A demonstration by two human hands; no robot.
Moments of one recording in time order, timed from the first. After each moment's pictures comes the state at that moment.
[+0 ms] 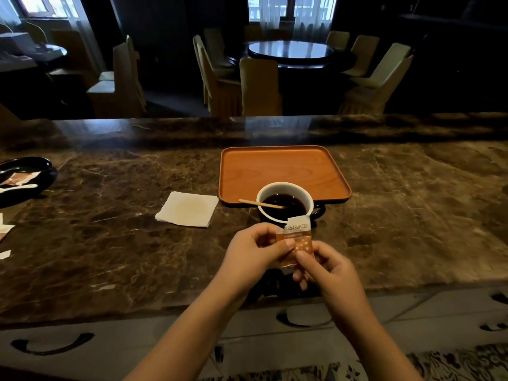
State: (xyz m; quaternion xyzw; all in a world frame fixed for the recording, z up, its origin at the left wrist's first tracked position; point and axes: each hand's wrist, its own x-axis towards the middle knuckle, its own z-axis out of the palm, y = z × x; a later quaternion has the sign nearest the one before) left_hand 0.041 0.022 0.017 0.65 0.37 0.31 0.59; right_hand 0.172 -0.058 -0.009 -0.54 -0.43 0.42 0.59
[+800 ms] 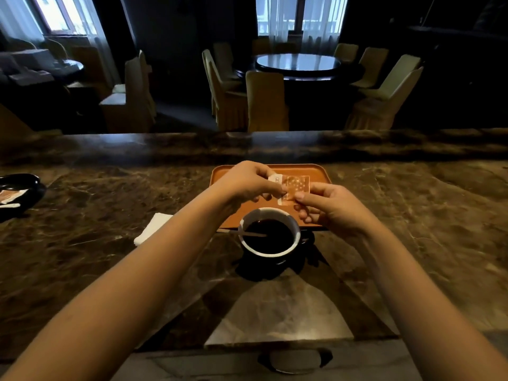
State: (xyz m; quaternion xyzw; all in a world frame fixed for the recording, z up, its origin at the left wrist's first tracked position) left_hand 0.117 0.144 0.094 0.75 0.42 0.17 0.48; right_hand 0.275 0.060 0.058 -0.53 -0.43 0.53 0.49
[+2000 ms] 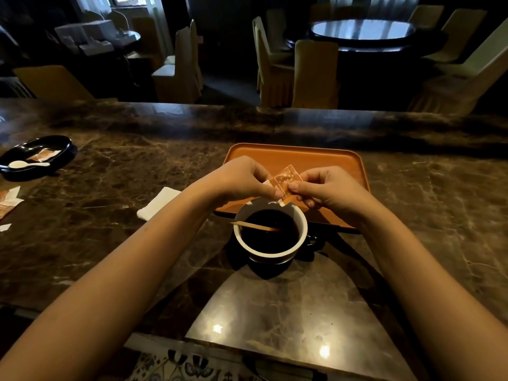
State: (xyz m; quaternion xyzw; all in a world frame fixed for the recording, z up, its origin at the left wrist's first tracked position) left_hand 0.120 0.157 0.063 0.75 0.51 0.10 0.41; right_hand 0.299 0.123 0.028 -0.52 -0.59 0.51 0.36
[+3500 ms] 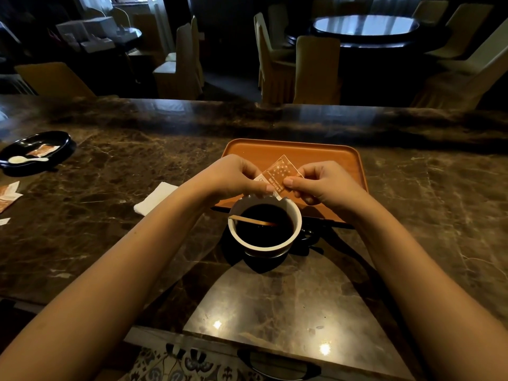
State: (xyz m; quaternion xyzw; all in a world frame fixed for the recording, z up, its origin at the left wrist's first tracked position) left_hand 0.115 0.149 0.062 0.74 0.53 0.11 0.40; right_hand 0.298 0.121 0.026 -0.54 -0.61 0.46 0.35
